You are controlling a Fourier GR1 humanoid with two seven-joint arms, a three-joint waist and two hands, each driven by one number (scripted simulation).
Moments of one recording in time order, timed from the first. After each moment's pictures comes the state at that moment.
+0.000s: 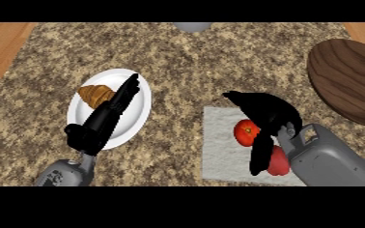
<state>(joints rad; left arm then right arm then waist) -0.17 0.30 -0.35 -1.56 0.20 0.05 0.03 -0.56 -0.50 0.59 -1.68 0.08 0.54 0.96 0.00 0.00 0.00</state>
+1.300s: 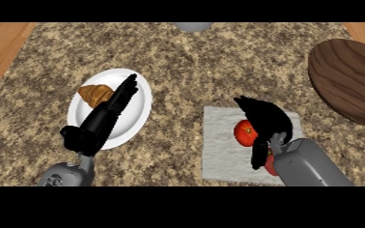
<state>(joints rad) -0.13 0.19 -0.23 -1.58 0.09 -0.07 0.05 -0.35 -0.34 0.47 -1.53 0.61 0.55 0.71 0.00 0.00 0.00</state>
